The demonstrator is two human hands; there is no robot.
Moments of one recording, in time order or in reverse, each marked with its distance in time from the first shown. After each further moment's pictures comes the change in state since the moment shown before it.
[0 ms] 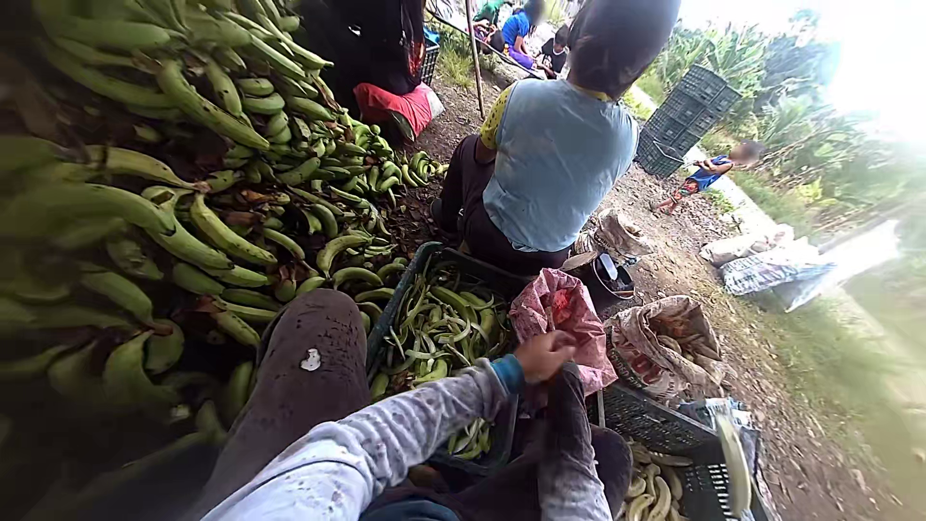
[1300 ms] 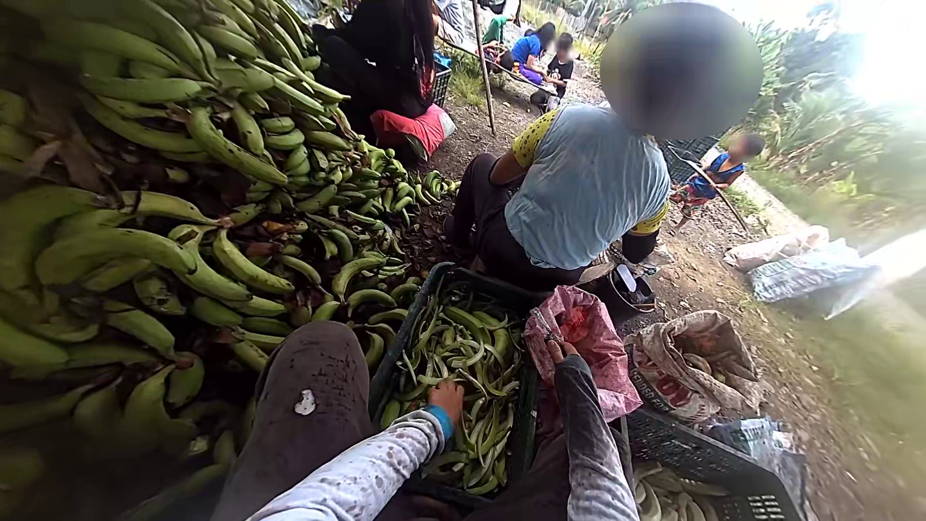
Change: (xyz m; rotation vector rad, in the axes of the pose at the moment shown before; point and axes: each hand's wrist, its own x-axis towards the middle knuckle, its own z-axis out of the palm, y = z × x) left_hand -0.028 -0.177 -0.048 0.930 -0.110 -0.758; right_hand 0.107 0.013 0.082 -0.331 -0.311 -0.098
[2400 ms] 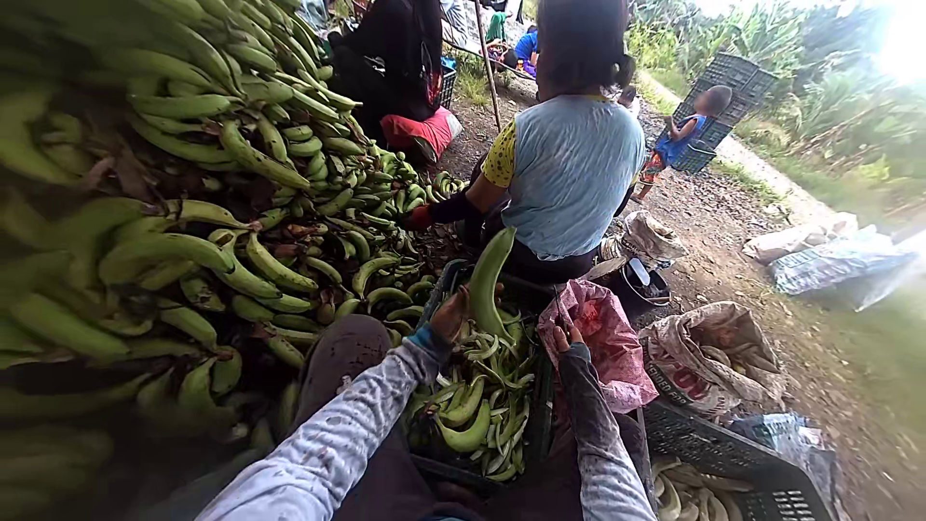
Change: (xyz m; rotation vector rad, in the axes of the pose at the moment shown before) left_hand -0.054 -0.046 -0.131 -1.509 0.481 0.887; right_hand -0.048 -0.039 0.009 0.184 0.022 -0.126
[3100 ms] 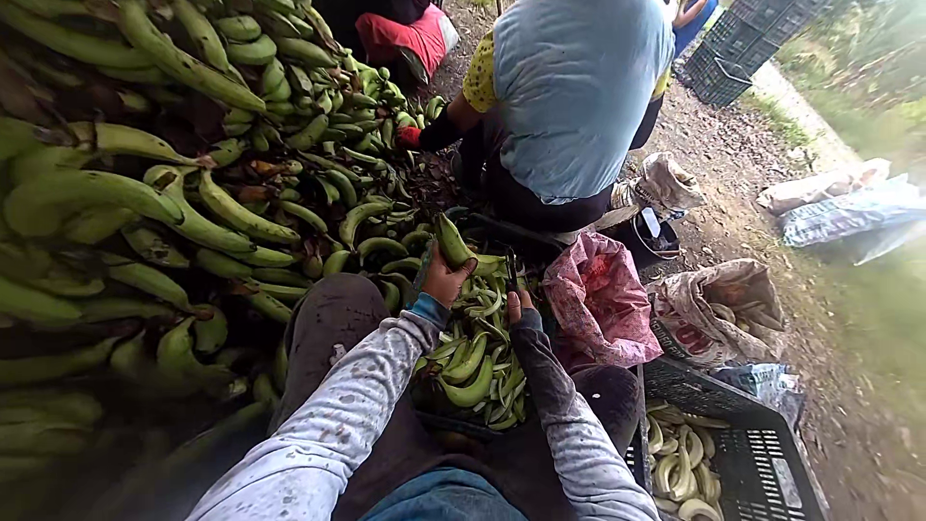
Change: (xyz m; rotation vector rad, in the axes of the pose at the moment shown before) left_hand 0.009 -0.048 -0.016 0.045 0.414 -0.078; right_hand 0.001 0.006 0.098 0.051 -0.229 -0.001
